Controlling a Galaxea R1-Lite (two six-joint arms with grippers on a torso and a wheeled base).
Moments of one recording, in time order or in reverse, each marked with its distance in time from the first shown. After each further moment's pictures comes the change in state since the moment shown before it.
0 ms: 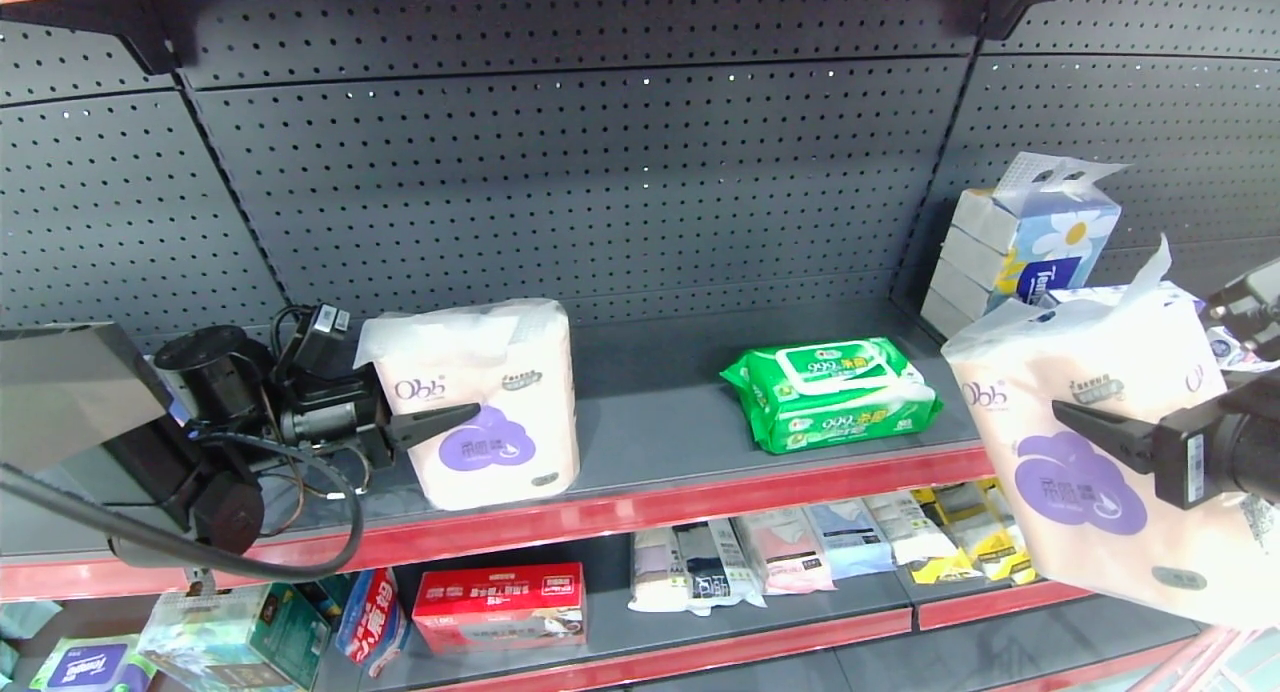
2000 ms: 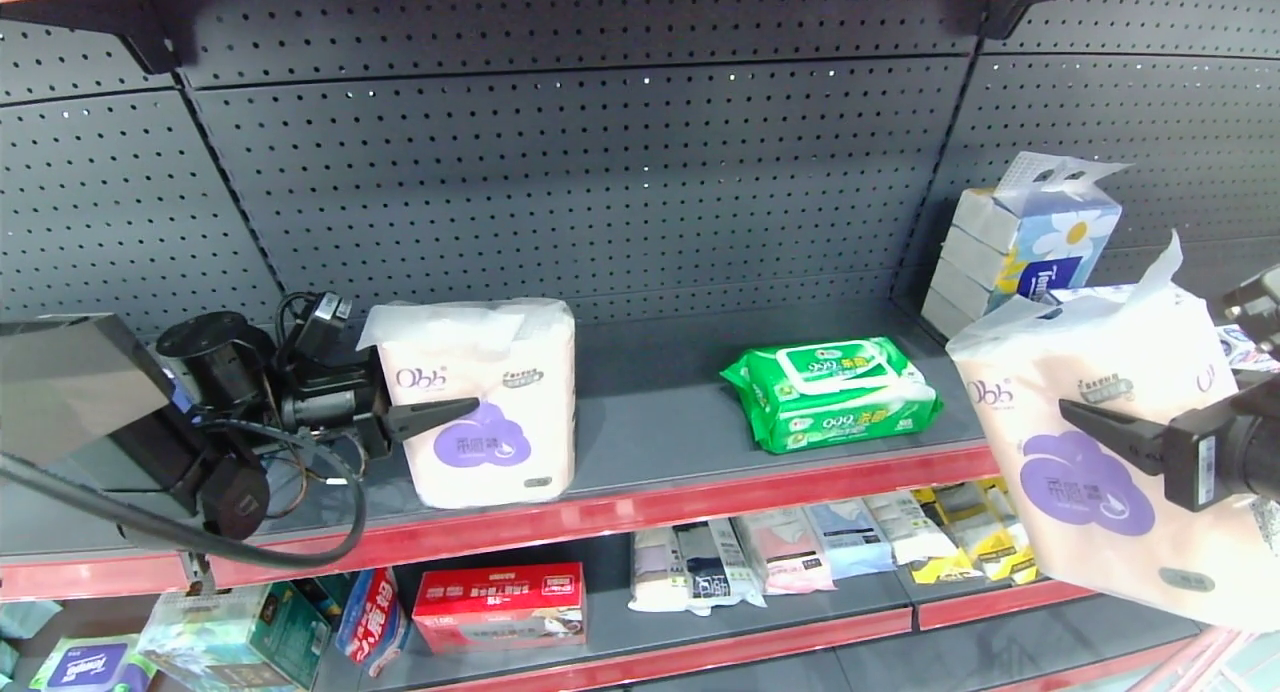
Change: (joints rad) left arm 0.002 0.002 -0.071 0.004 -0.057 -0.062; right arm 0.000 -0.021 0.004 0.004 0.000 -0.003
